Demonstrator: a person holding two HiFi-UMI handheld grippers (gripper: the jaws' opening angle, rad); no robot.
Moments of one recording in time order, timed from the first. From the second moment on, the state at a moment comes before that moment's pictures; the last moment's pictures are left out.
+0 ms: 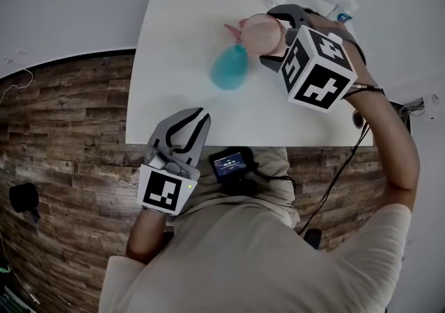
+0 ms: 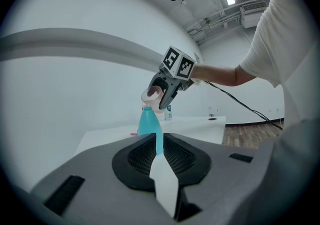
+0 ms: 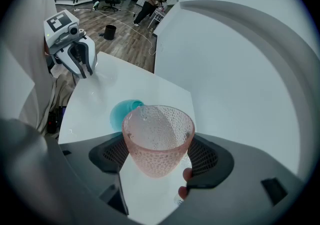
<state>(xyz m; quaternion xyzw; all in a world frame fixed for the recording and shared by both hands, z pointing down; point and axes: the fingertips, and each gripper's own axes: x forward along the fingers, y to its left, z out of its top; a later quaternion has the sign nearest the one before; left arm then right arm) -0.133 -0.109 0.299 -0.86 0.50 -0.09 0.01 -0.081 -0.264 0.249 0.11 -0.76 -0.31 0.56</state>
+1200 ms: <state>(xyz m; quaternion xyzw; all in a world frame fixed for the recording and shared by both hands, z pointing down) -0.131 -0.105 0.301 -0.86 0.50 -0.09 0.01 -0.077 -0.269 0.241 0.12 -0.73 -0.34 0.57</state>
